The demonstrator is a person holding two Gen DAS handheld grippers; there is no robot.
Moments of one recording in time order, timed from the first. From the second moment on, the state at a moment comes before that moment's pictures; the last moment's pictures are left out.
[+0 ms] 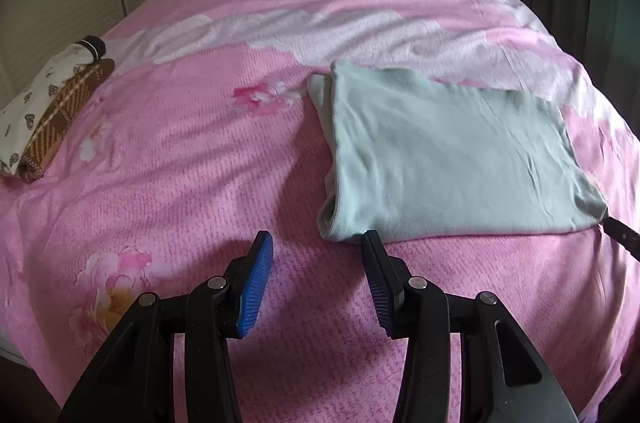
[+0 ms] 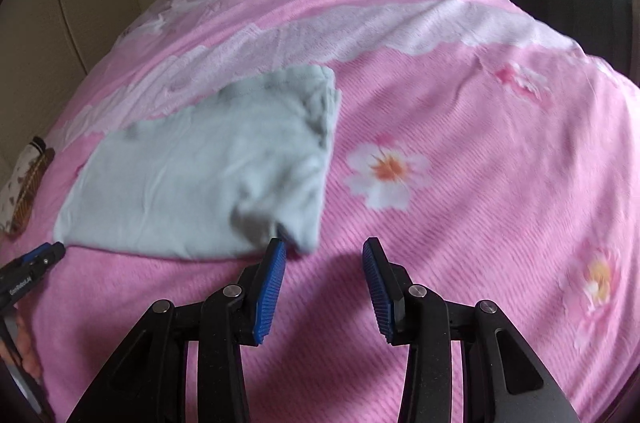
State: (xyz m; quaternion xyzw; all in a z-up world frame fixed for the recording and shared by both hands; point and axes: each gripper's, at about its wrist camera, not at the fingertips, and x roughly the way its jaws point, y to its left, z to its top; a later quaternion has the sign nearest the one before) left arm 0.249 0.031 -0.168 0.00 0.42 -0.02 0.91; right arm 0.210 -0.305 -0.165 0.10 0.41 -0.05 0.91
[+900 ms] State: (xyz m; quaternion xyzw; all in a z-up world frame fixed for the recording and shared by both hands) left arm 0.249 0.021 -0.172 0.02 0.42 -0.01 0.91; right arm 0.216 -0.297 -0.170 -0.05 0.45 0.03 0.89
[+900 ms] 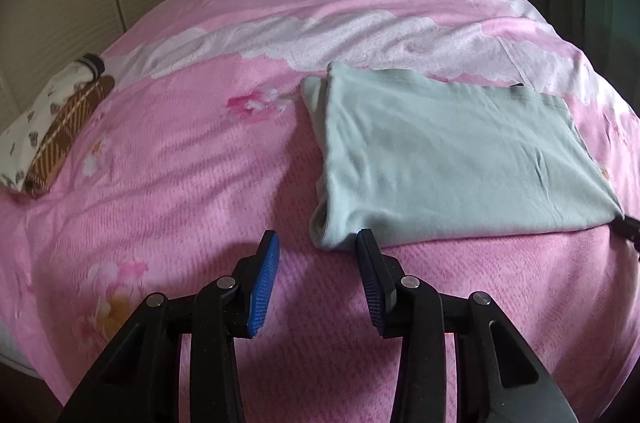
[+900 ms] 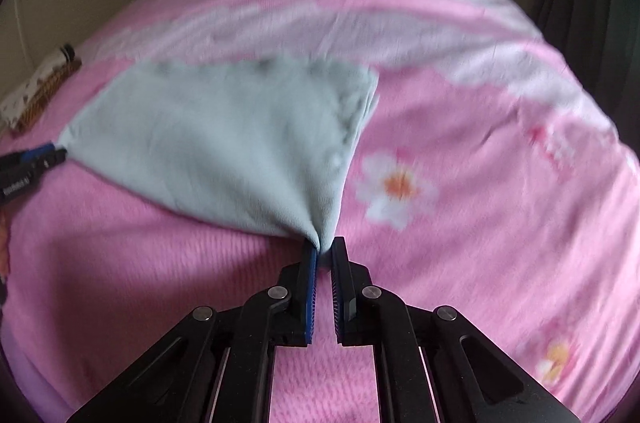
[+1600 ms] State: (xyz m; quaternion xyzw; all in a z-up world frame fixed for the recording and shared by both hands) left arm 0.260 0.006 -0.175 -0.05 0.43 -0.06 0.90; right arm 0.230 -0.277 -0.178 0.07 0.45 0.00 0.89
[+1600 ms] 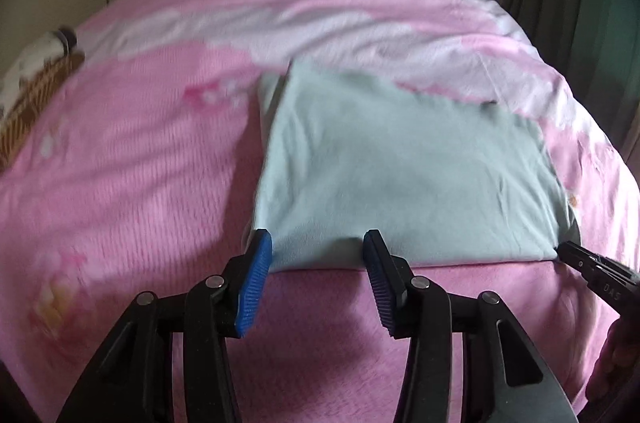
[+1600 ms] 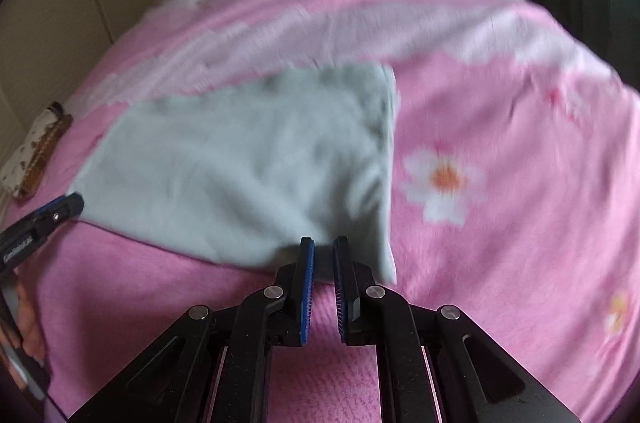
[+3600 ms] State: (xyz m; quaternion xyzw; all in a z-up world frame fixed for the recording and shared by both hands) left arm 0.279 0.052 -0.063 -0.04 0.35 -0.03 0.93; right arm 0.346 -0.238 -0.089 0.21 0.42 0.15 0.87
